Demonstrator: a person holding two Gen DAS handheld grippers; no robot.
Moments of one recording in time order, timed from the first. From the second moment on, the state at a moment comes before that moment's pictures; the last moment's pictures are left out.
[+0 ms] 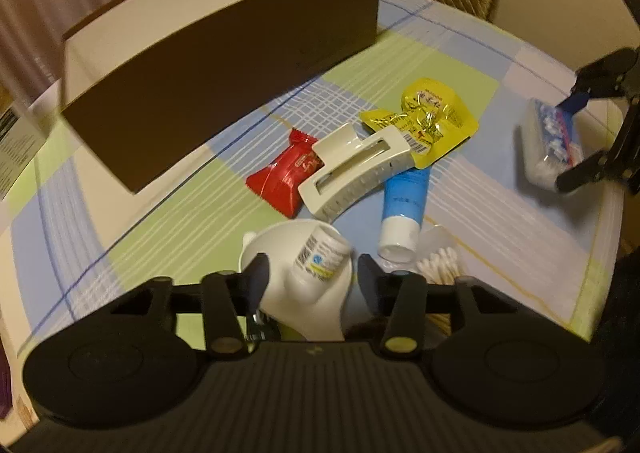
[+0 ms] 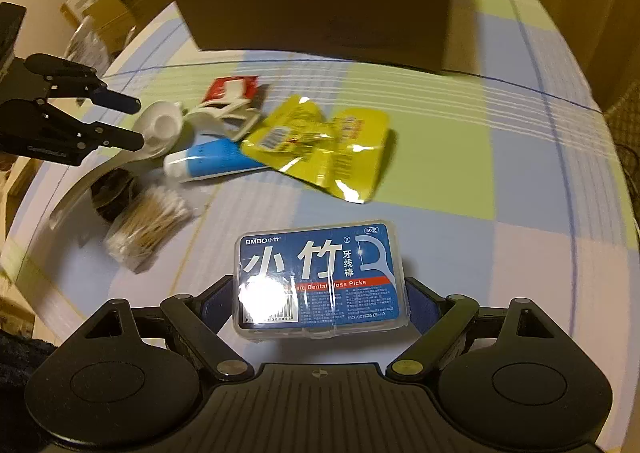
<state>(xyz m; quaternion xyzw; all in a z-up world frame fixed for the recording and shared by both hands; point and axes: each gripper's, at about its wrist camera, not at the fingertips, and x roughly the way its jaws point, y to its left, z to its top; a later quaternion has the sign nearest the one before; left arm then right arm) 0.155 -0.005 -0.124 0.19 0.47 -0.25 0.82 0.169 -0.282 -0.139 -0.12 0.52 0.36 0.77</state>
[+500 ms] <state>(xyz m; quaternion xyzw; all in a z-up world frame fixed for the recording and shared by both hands) 0.173 -0.008 -0.137 0.21 0.50 -0.30 0.79 0.181 -0.296 -0.135 -0.10 0.52 0.33 0.78</state>
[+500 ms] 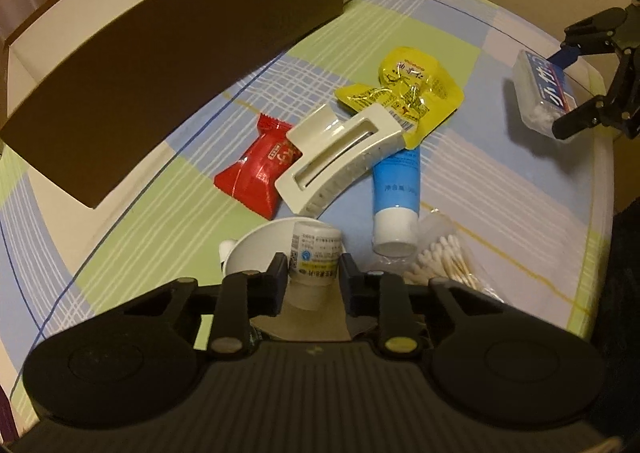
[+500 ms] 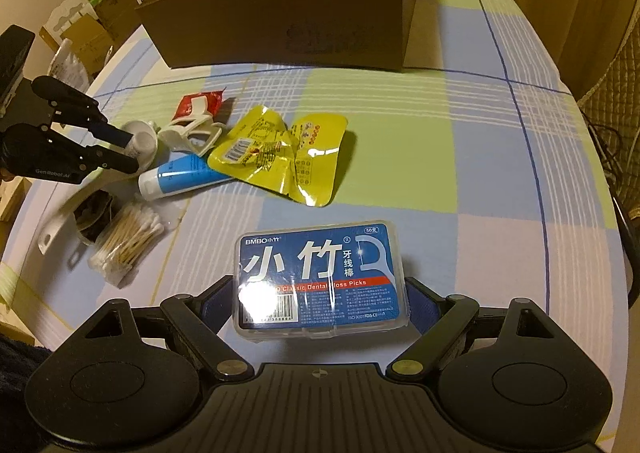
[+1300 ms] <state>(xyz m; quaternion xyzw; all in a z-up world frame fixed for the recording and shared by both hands) 0.185 0.020 -0.044 0.13 0.42 -0.23 0.87 0.238 -0.262 -0.067 -0.11 0.42 0.41 0.80</state>
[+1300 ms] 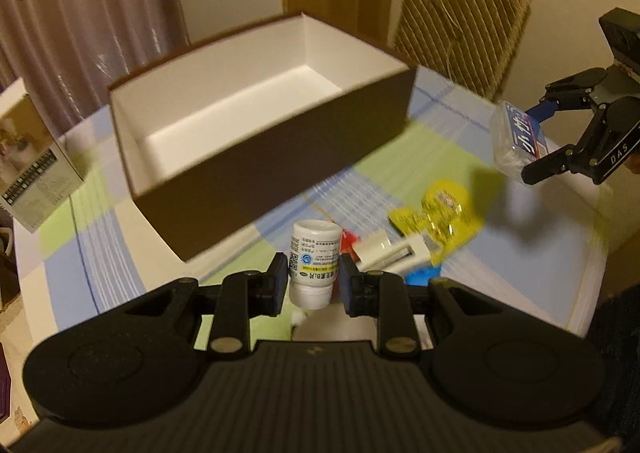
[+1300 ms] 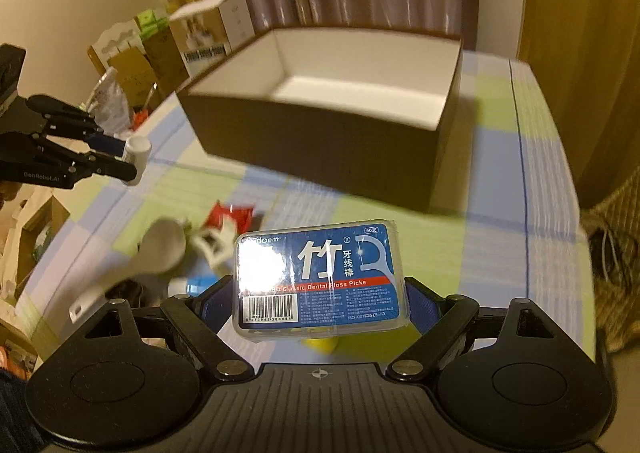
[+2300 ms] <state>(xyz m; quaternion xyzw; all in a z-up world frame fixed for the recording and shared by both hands) 0.338 0.008 0.002 0.12 0.37 -0.18 0.90 0.409 -0.161 -0.022 -0.13 0.35 0.45 0.81</state>
